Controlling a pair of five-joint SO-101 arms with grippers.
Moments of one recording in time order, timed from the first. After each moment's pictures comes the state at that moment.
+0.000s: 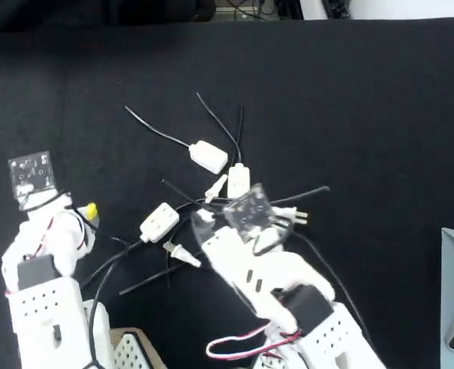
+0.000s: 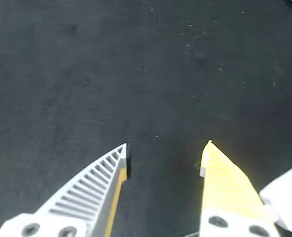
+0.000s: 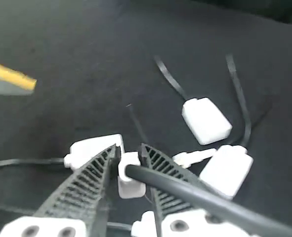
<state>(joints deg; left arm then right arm) -24.4 -70.2 75.7 52.0 -4.9 -37.0 -92.1 86.5 42.3 1.0</state>
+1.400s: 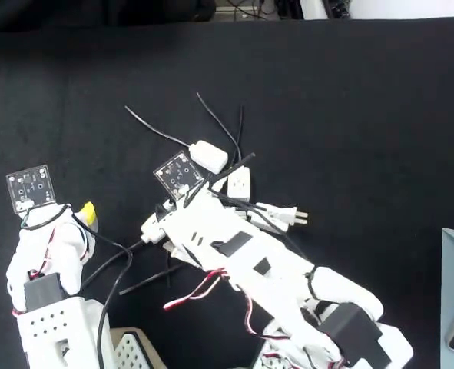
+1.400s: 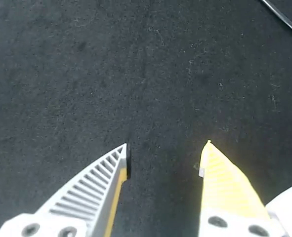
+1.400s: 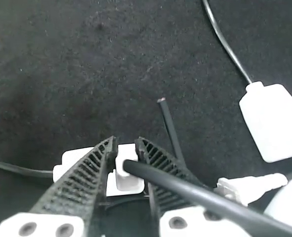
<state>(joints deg) -25.1 -83.9 83.4 51.4 -4.3 -41.6 -18.1 68.8 -1.1 1.0</state>
